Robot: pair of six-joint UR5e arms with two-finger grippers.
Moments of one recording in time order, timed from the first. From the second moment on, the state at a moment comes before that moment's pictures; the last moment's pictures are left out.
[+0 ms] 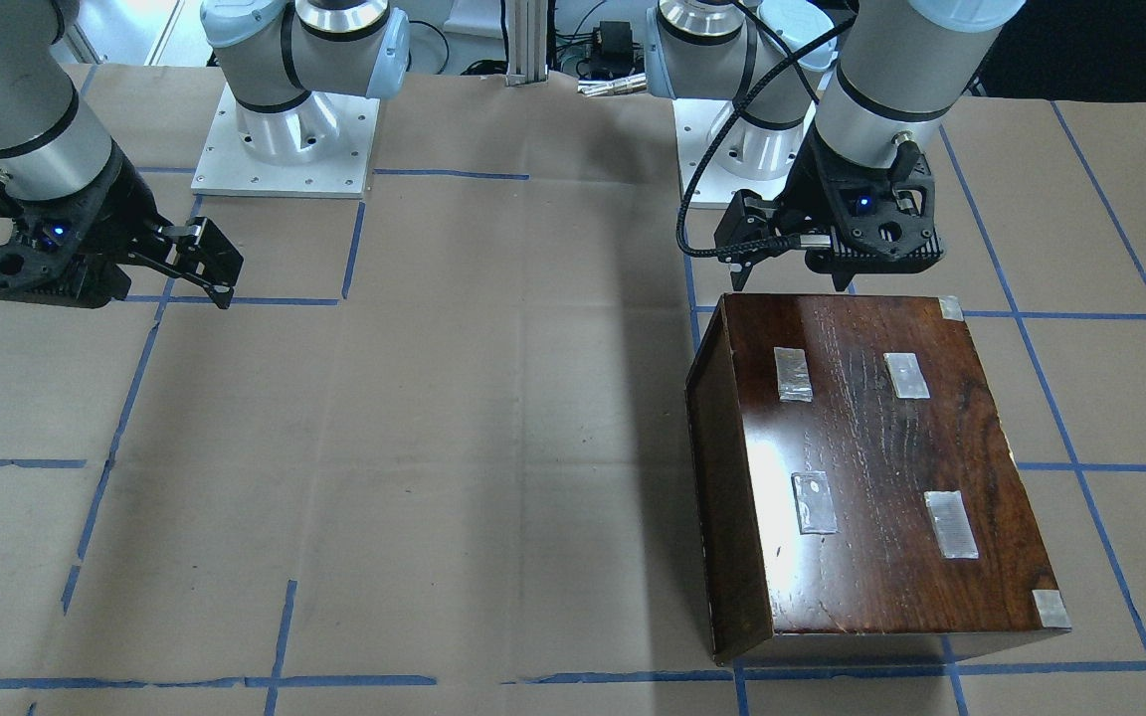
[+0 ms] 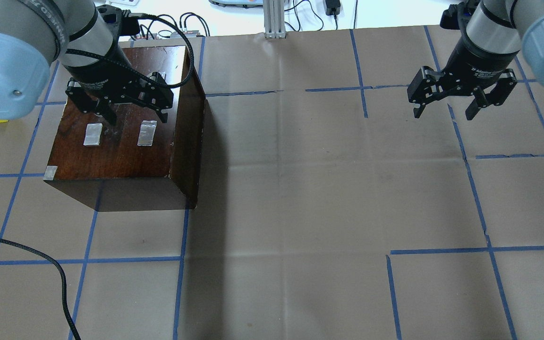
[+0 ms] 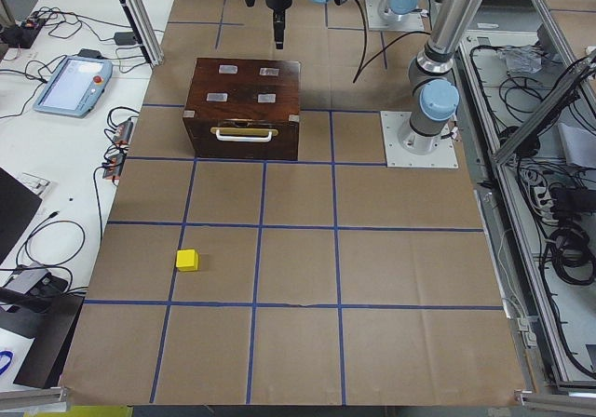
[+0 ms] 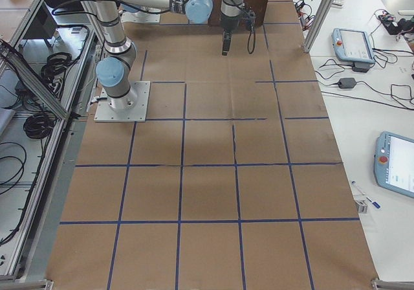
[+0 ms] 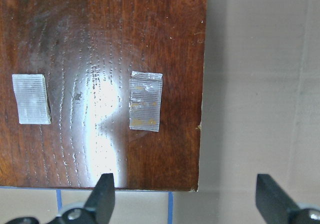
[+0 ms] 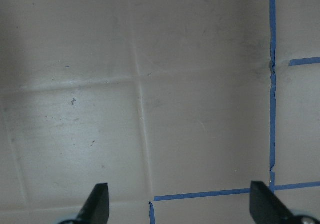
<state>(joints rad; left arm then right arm) -1.58 -1.60 -1.59 -1.53 1.58 -0.02 1.45 -1.53 1.63 -1.62 -1.56 -0.03</state>
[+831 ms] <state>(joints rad) -1.58 -1.60 -1.58 -1.53 1.58 -0.02 1.45 -1.53 1.63 -1.62 -1.56 -0.03</state>
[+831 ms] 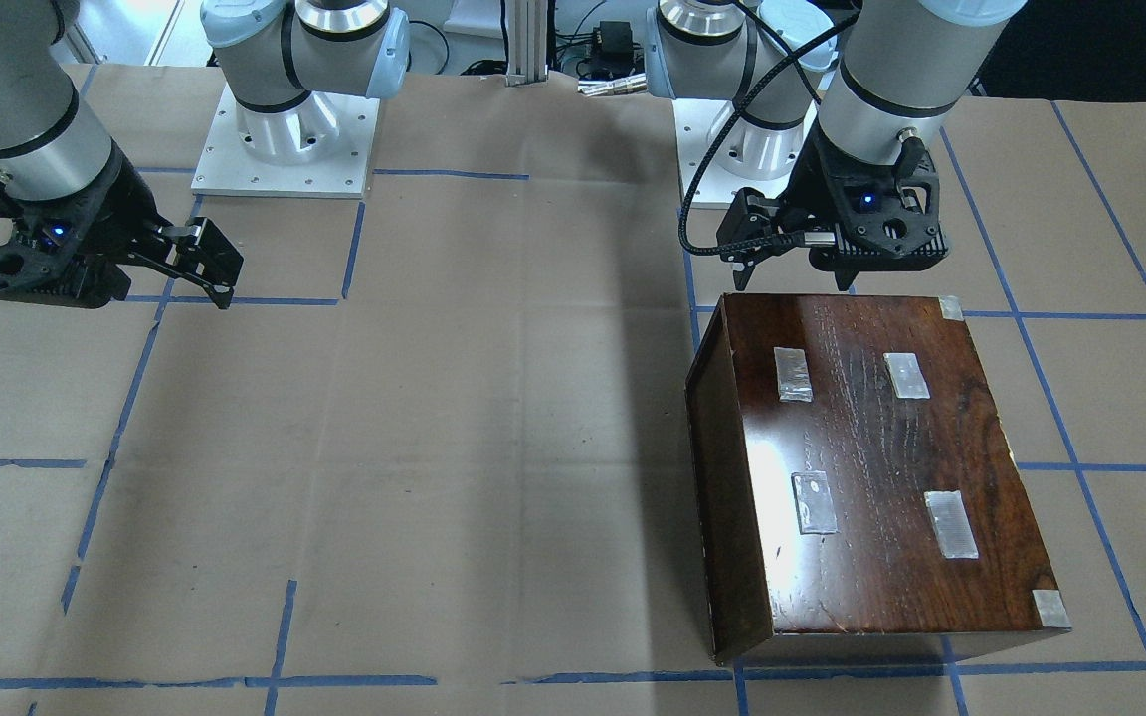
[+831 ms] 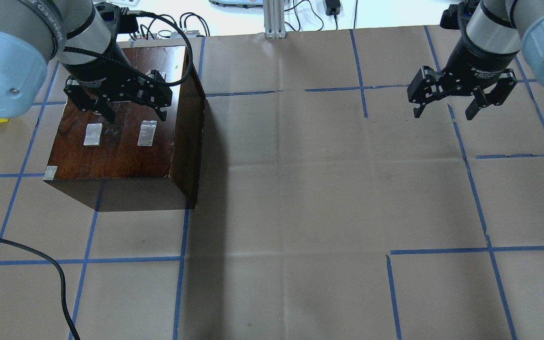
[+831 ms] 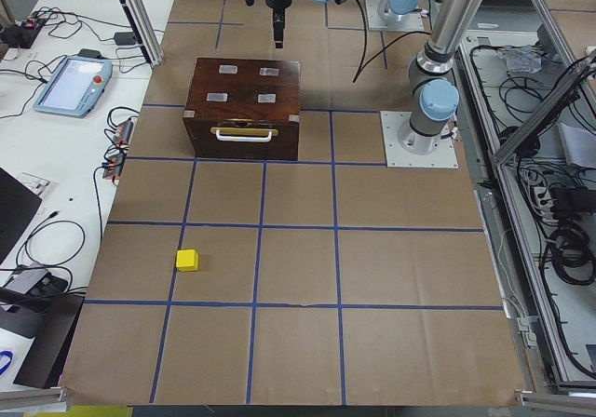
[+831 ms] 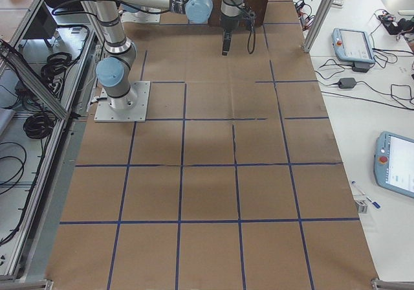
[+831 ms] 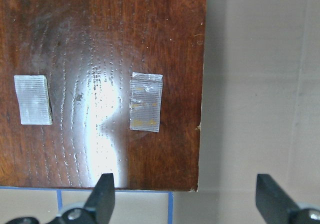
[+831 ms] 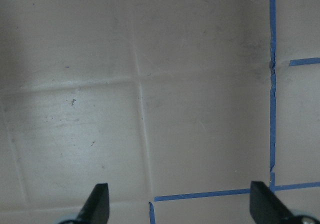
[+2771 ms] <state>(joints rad) -0.99 -1.68 -1.54 -1.51 1.35 0.56 1.45 -1.53 1.63 -1.62 -1.56 -0.03</state>
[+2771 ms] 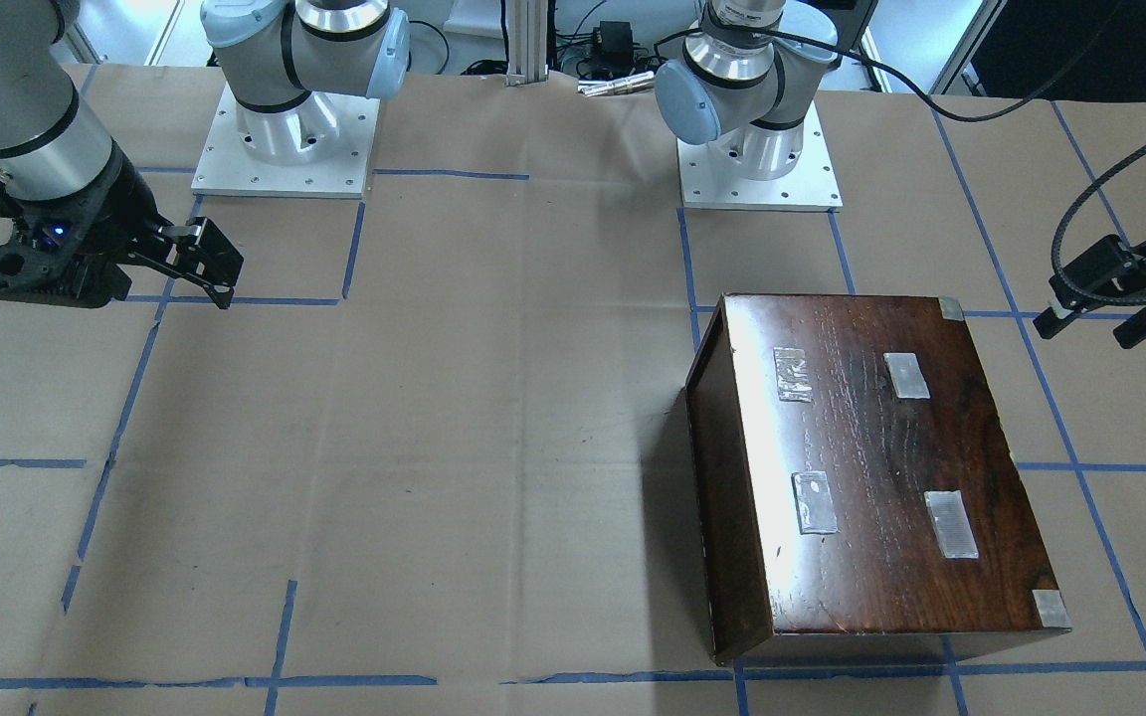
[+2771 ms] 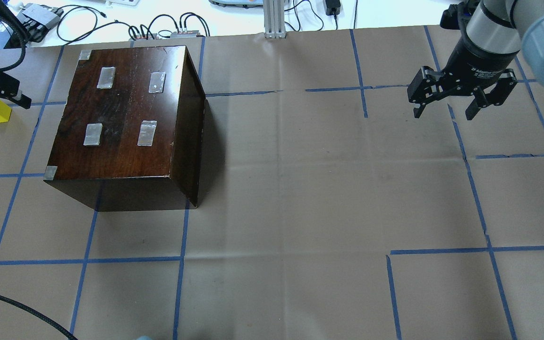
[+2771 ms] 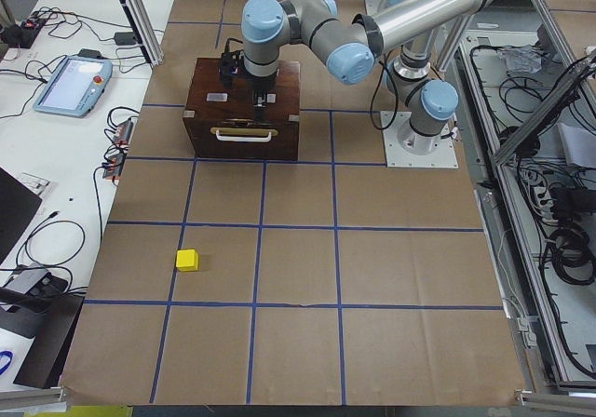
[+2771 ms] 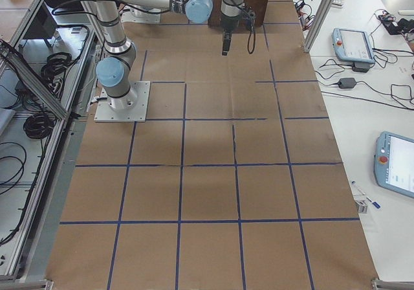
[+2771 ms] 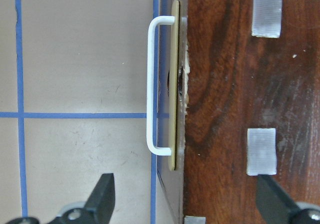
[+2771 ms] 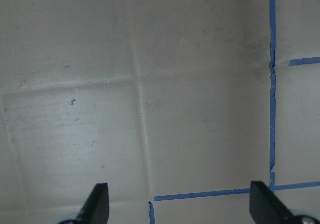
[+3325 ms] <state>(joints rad) -0.92 -1.77 -1.52 -1.51 1.29 0.63 1.45 -1.53 1.63 -1.62 -1.56 -0.03</state>
